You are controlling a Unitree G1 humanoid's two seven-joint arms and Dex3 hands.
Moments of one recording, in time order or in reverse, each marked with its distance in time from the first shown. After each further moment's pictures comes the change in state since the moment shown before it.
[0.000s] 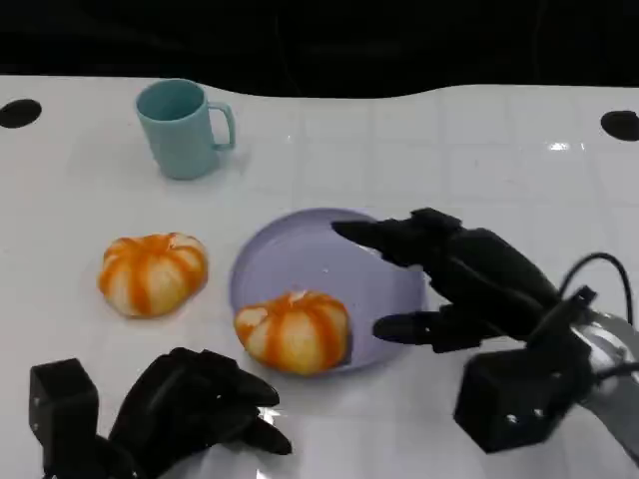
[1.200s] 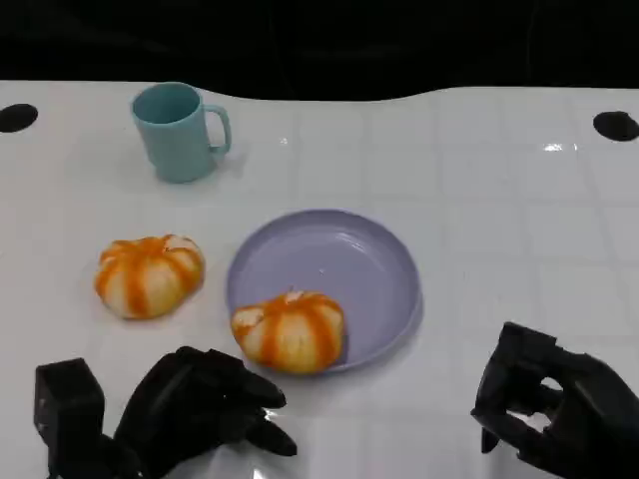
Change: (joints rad) left arm 0.016 -0.011 -0.004 -0.045 0.013 0.011 0.001; right arm 0.605 0.059 -0.223 -0.460 0.707 0.304 0.298
